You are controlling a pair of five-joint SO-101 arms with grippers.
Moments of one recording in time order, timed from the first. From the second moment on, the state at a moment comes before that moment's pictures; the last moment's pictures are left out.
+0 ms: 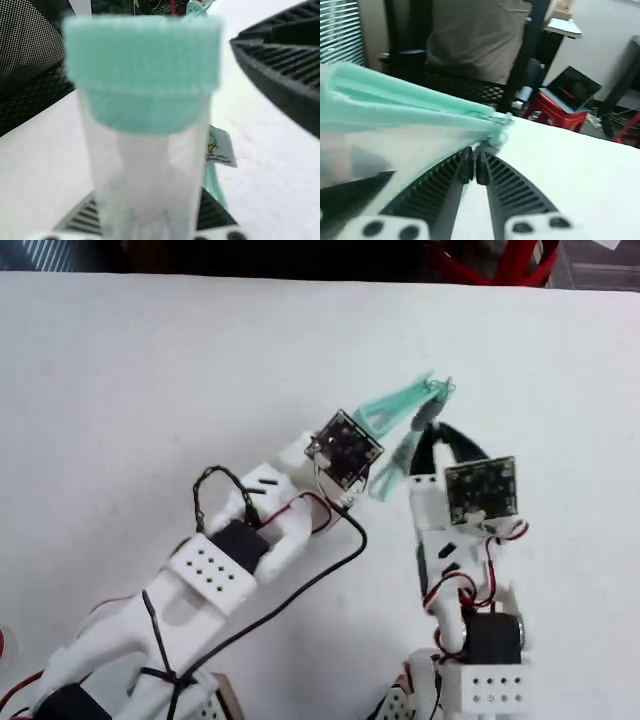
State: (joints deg) left arm 32.4 -28.0 52.8 15.3 -8.3; right arm -4.0 -81.8 69.2 30.9 14.1
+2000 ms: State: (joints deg) left arm 32.5 -28.0 52.8 15.3 -8.3; right arm -4.8 -39.8 71.0 -9.3 8.6
